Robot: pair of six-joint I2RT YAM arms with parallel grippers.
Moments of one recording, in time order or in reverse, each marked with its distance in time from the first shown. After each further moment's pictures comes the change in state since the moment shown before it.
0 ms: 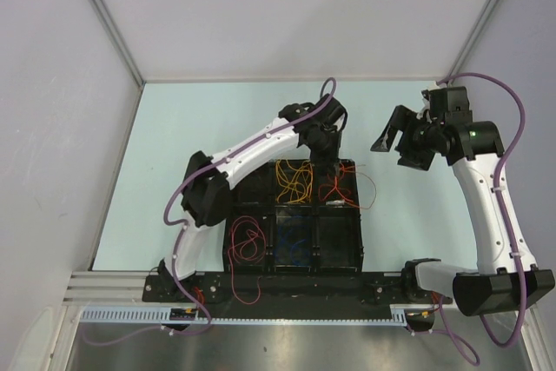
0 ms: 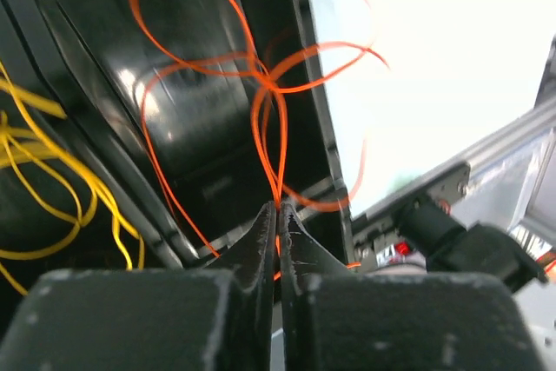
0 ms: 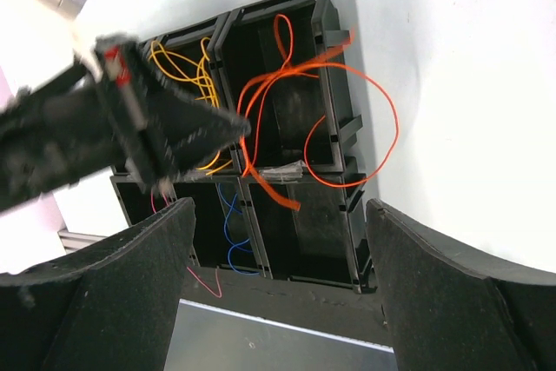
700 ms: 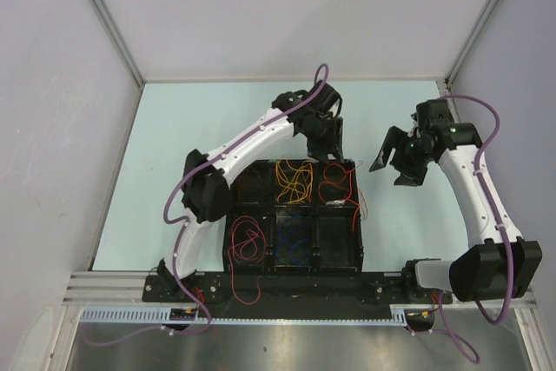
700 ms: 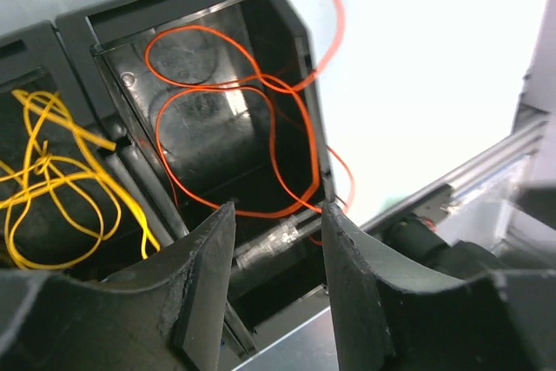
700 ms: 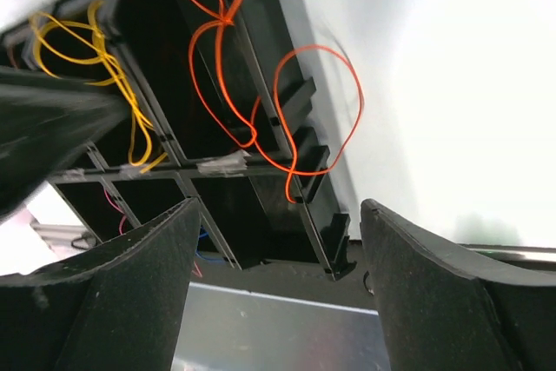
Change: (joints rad) left arm 0.057 0.073 0.140 -0.046 0.000 0.009; right arm -0.037 0.072 -0.162 0.005 -0.007 -0.014
